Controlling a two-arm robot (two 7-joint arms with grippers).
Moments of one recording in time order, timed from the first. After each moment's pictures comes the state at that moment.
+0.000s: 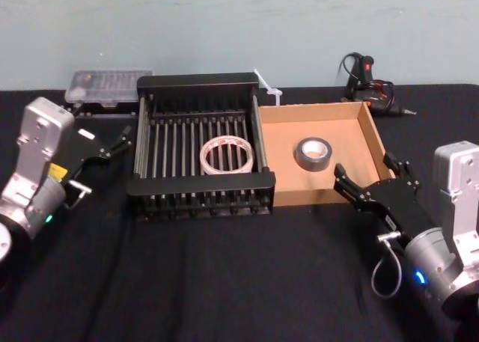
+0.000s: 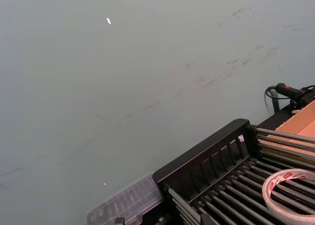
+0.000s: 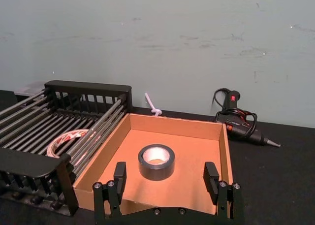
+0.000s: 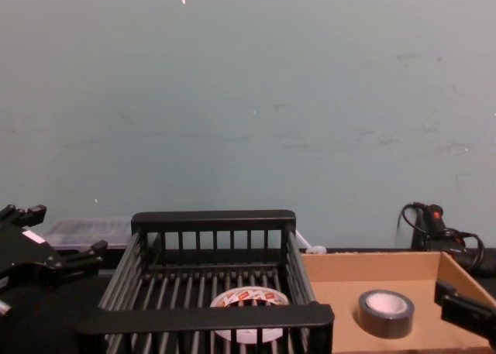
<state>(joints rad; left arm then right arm) -0.20 0.60 0.45 -1.41 -0.25 -0.12 0.03 -0.16 0.19 -0.13 -1.70 0.15 0.02 0.14</state>
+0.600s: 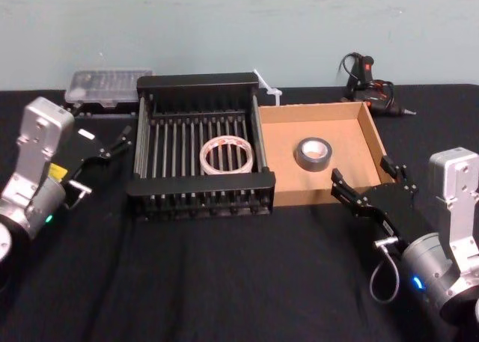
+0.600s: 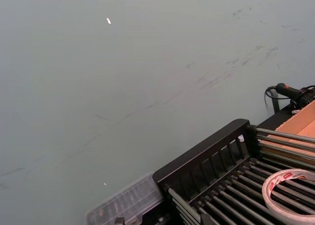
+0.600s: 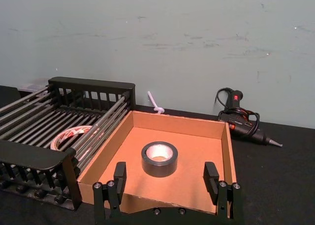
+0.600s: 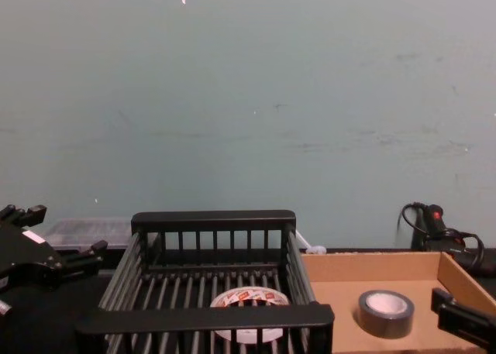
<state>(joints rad) -0.20 0.60 0.45 -1.41 -0.25 -0.12 0.03 -0.18 0.19 -0.13 -1.70 0.12 0.00 0.14</state>
